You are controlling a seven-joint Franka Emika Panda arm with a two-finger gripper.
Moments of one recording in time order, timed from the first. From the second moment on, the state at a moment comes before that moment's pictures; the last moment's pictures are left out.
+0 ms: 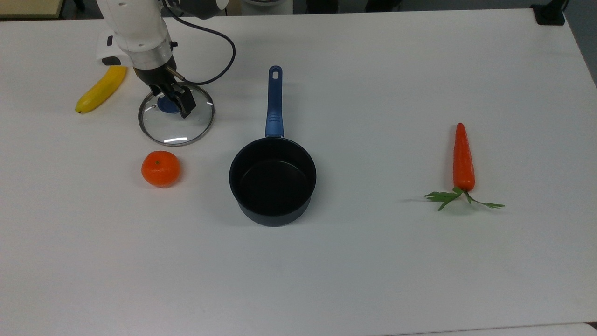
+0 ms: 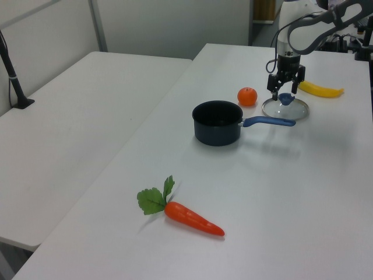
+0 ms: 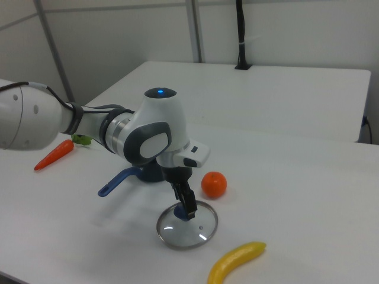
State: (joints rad) arm 0.03 0.23 -0.26 -2.00 0.05 2.24 0.36
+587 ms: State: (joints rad) arm 0.02 0.23 -0.26 -2.02 0.05 2.24 0.34
